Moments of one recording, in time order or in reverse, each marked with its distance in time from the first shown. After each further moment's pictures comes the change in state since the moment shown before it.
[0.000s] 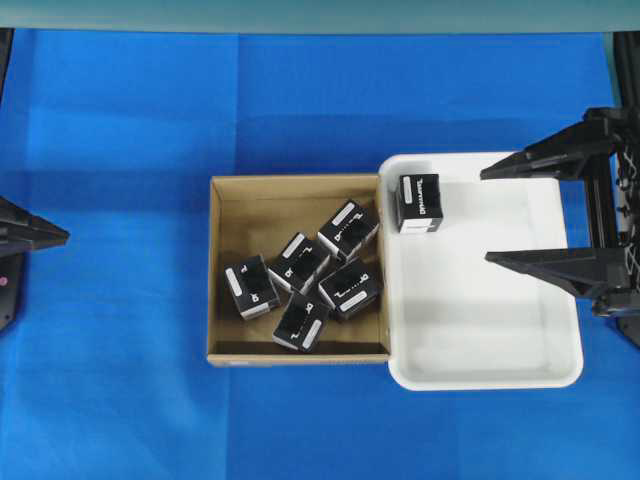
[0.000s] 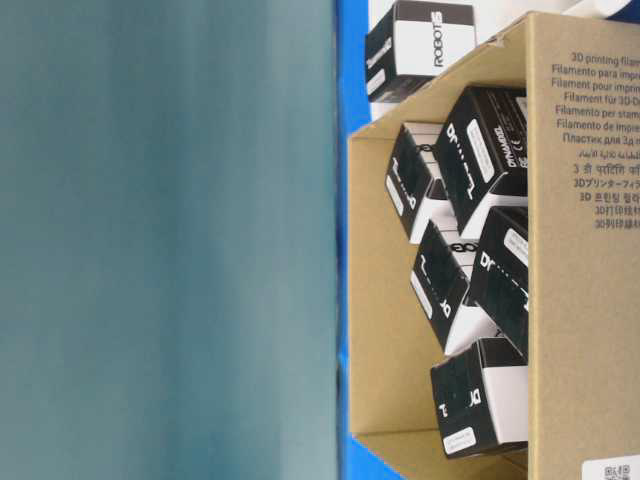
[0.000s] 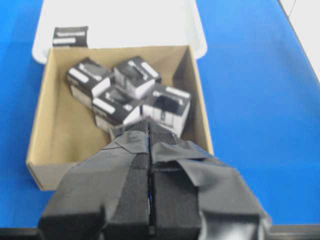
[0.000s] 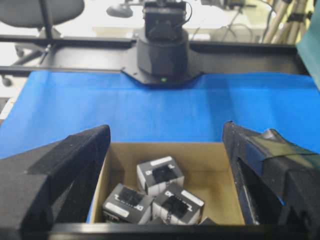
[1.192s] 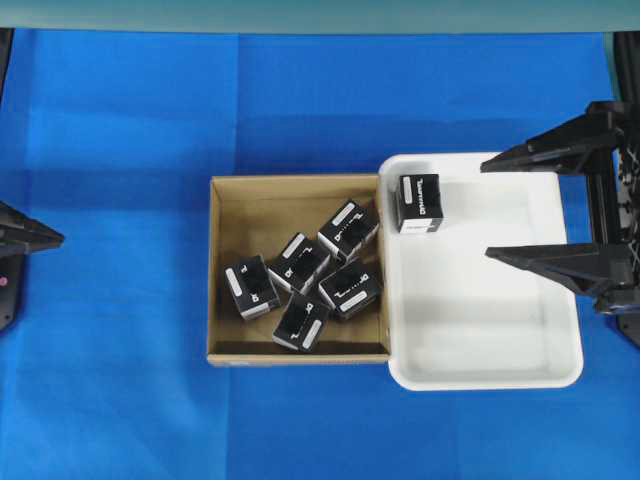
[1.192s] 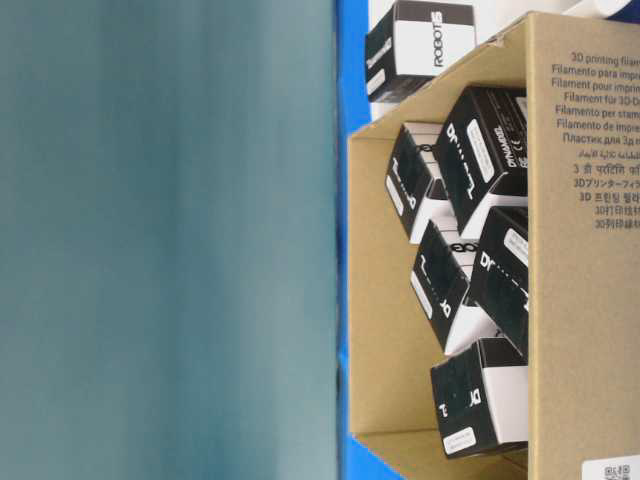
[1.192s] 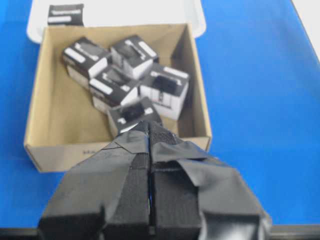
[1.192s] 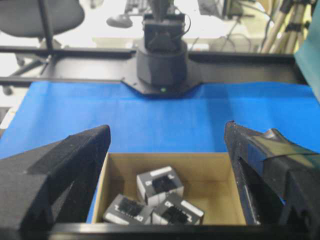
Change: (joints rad) left arm -0.002 -0.003 -0.023 0.002 0.078 -0.003; right arm -0.002 0.005 -0.020 0.000 -0.005 0.003
